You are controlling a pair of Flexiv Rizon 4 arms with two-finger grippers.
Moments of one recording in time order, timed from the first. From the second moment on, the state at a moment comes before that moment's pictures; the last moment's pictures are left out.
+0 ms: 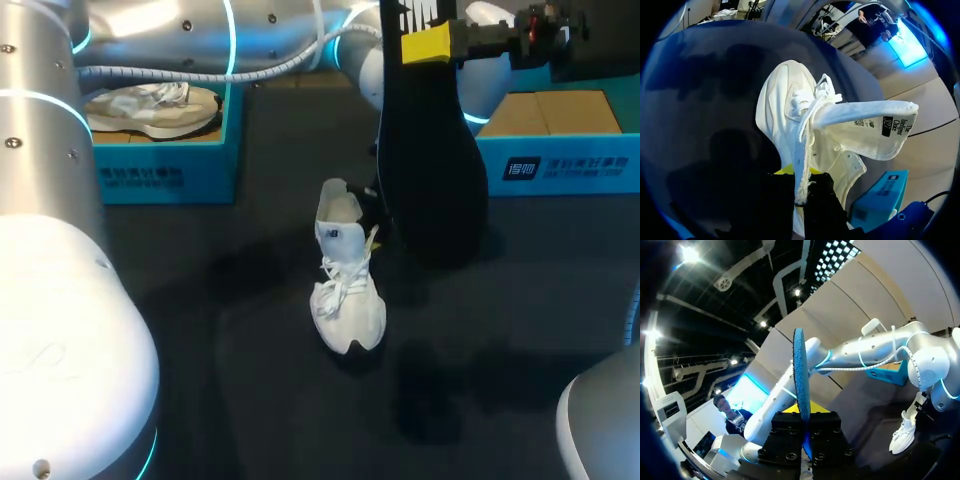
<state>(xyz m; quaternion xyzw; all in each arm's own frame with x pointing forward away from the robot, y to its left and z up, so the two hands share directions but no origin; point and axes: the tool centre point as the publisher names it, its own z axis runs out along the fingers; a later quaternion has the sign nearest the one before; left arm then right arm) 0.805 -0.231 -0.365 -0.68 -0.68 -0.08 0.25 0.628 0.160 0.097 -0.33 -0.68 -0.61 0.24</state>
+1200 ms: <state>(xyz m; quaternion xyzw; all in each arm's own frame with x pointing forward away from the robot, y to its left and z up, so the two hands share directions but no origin) 0.840 -0.246 -0.297 -0.65 -0.73 0.03 0.20 0.628 0.160 0.097 -0.33 -0.68 -0.61 0.24</state>
